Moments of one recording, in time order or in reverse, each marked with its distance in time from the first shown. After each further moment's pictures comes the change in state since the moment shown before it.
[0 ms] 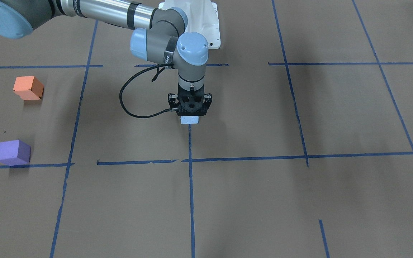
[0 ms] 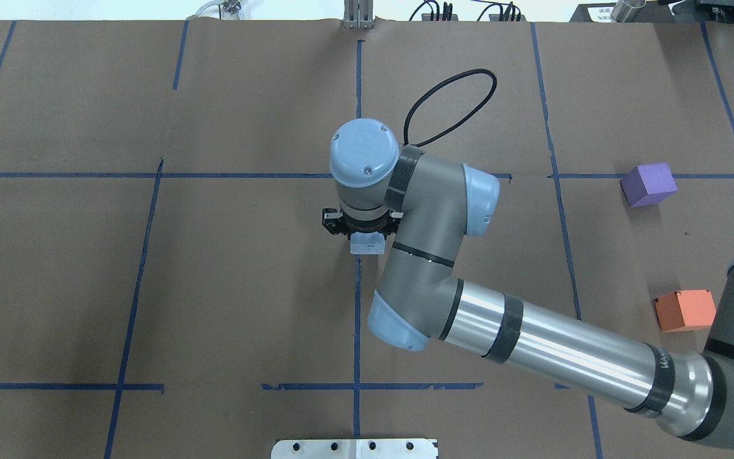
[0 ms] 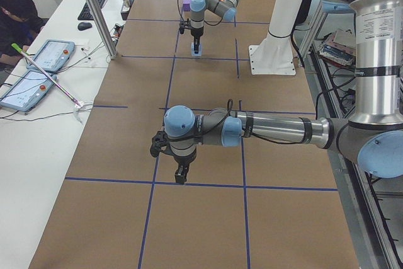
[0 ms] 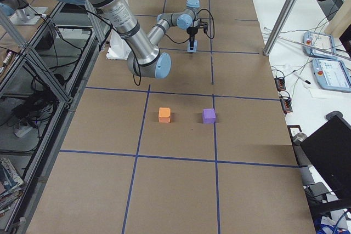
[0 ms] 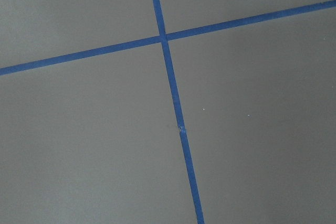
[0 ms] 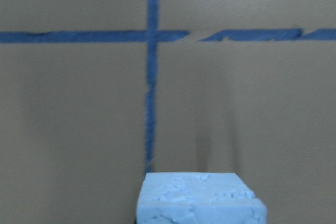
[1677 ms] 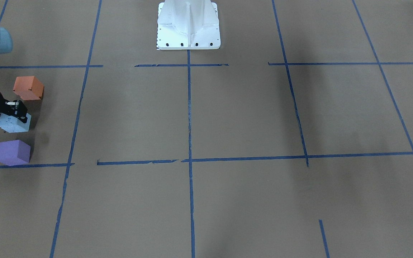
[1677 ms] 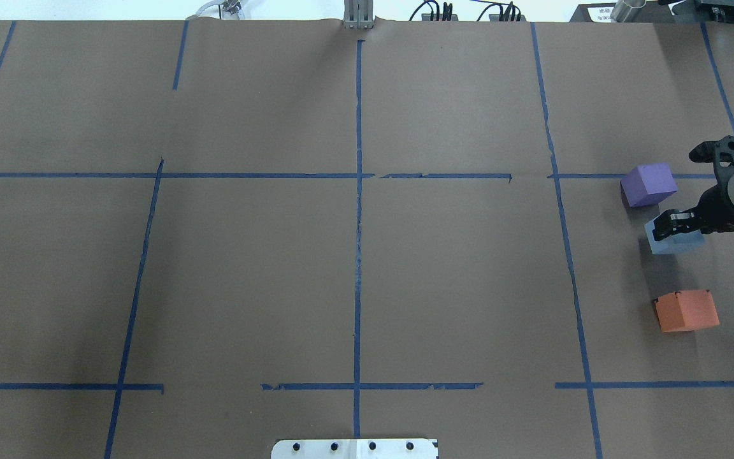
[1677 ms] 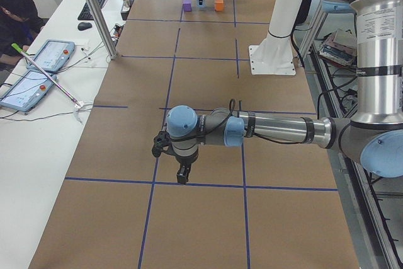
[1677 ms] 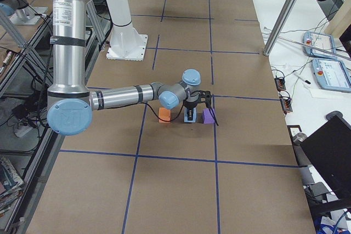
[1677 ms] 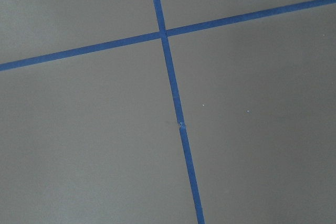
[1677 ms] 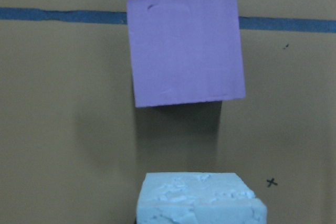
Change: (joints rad) left arm -0.001 0.014 -0.011 -0.001 -0.001 0.000; right arm 0.400 -0.870 0.224 0.472 0.237 -0.418
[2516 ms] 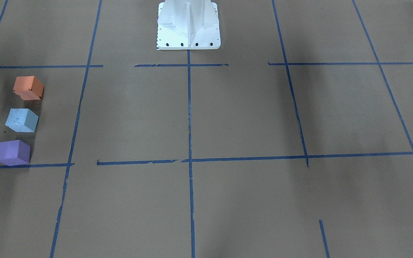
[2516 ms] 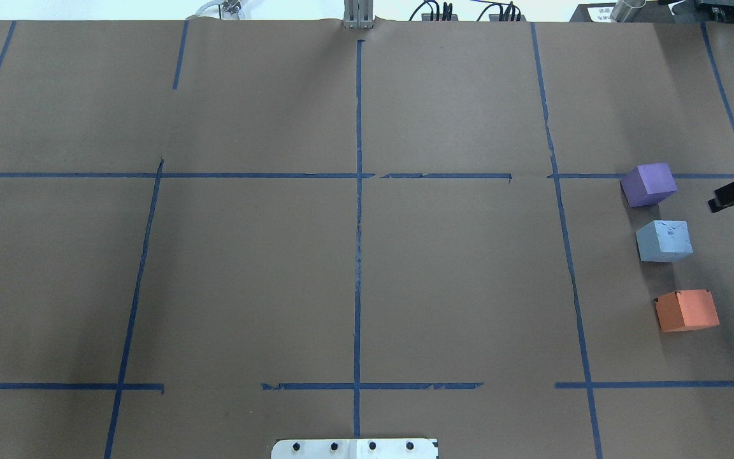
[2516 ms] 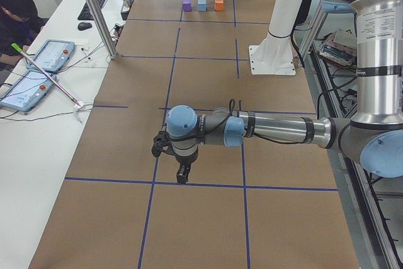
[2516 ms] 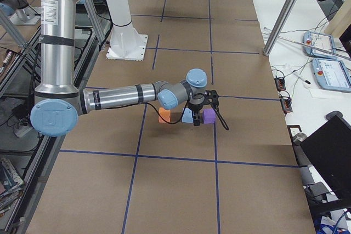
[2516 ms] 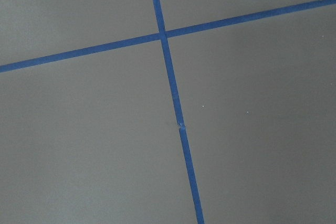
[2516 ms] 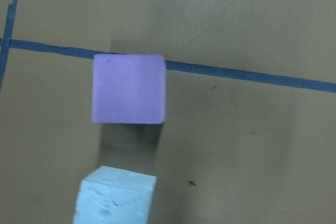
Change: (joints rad) left arm 0.000 -0.001 0.000 0.000 0.000 0.000; right arm 0.293 -0.028 0.068 -0.197 0.128 -0.425
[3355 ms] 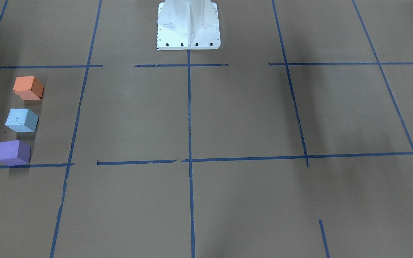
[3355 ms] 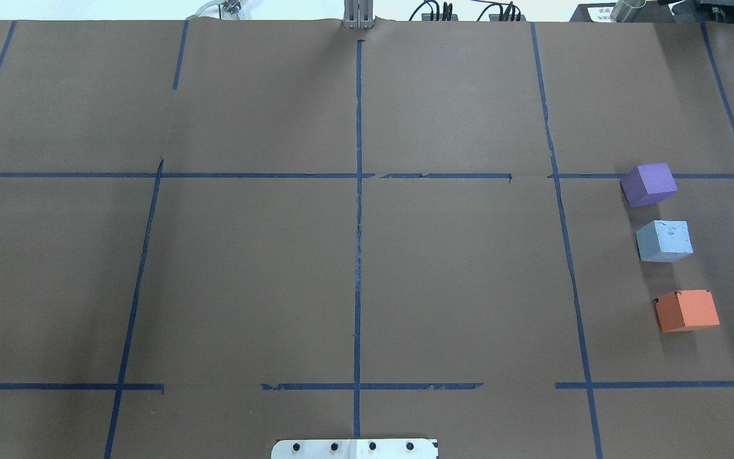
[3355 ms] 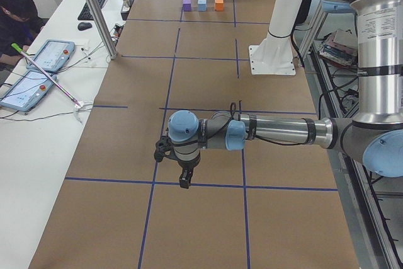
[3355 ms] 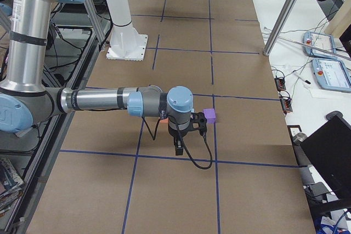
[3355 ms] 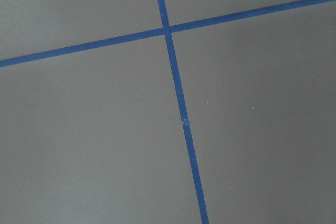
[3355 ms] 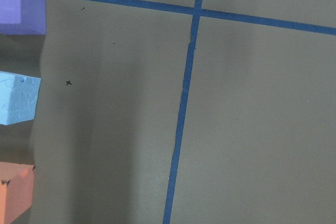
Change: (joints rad) left arm 0.001 0.018 0.019 -0.008 0.011 0.002; right arm 0.293 -0.129 0.096 -0.342 0.031 -0.438
